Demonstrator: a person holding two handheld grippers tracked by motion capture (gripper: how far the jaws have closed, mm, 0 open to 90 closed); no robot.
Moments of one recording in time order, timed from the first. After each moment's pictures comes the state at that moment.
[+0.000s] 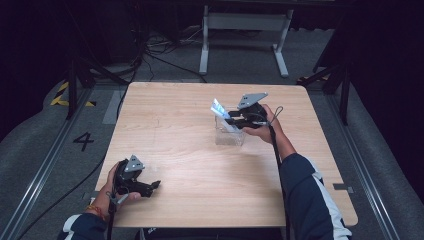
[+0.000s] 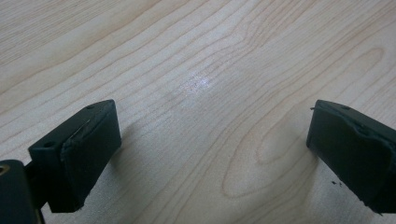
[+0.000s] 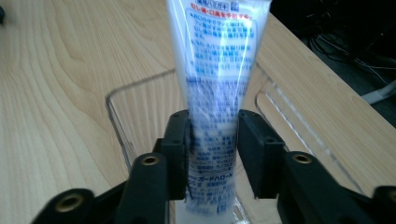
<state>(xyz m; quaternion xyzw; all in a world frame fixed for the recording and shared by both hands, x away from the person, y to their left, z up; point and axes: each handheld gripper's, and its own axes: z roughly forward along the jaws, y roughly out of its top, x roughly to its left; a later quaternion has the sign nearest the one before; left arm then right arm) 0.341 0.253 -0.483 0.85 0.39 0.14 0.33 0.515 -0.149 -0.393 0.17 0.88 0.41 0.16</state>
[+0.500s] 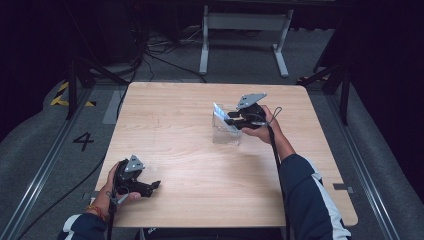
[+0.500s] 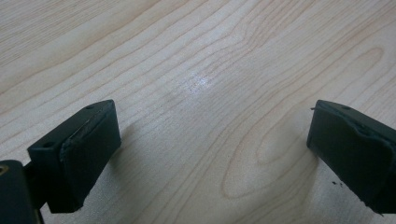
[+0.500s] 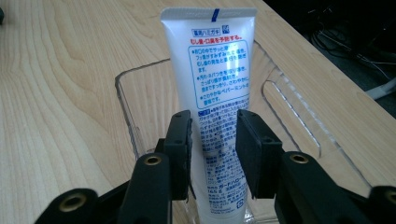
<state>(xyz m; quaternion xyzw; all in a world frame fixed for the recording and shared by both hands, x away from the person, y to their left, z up) 0.342 0.253 -0.483 0.85 0.38 0.15 0.33 0.515 -0.144 -0.394 0.18 0.88 0.40 0.16</state>
